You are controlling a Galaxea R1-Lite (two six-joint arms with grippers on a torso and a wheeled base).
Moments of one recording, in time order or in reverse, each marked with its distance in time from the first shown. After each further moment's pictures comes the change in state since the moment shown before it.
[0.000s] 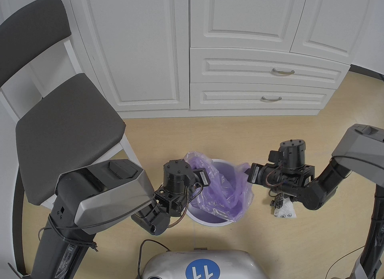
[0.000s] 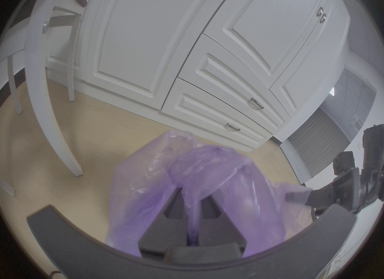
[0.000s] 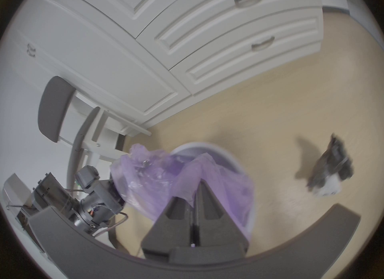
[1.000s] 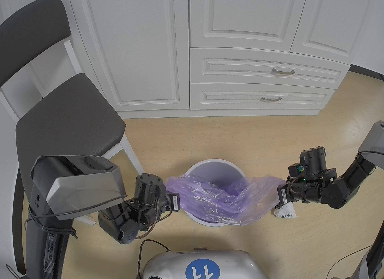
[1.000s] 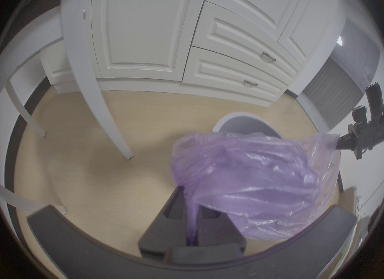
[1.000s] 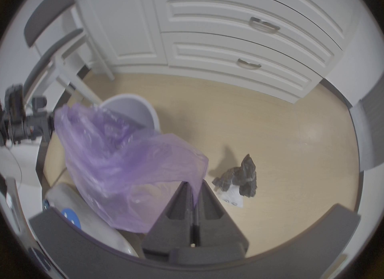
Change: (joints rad) left arm 0.095 -0.116 0.359 0.047 -0.079 0.192; right arm -0.119 -0.158 0.159 0.275 -0.216 -0.607
